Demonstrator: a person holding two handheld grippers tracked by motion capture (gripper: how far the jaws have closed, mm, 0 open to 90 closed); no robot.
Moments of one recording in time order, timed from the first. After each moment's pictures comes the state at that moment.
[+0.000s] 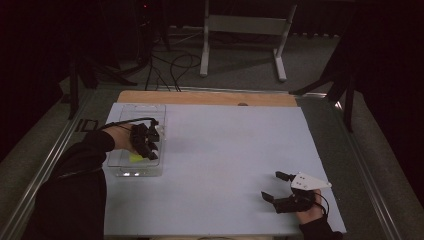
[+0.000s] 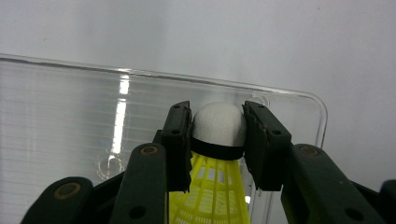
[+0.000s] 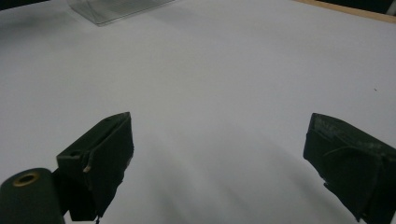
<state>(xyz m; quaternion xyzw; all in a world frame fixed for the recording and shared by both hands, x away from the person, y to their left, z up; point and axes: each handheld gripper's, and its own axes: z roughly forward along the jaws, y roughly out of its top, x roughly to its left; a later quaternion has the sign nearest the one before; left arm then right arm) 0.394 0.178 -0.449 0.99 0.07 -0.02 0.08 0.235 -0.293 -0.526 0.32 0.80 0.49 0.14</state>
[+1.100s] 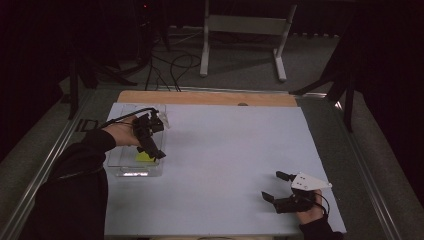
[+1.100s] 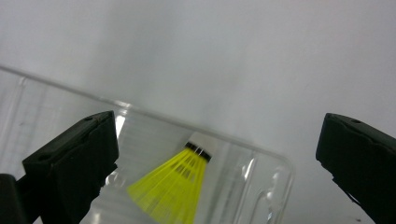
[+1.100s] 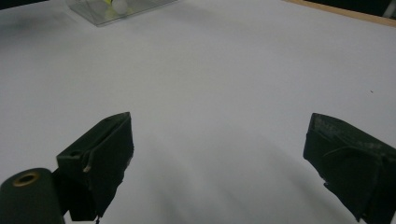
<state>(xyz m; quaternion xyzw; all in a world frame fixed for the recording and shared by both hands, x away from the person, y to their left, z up) 0.395 0.164 -0.418 0.98 0.16 0.01 0.15 0.234 -0.293 -0.525 0.32 0.80 0.49 0.15</state>
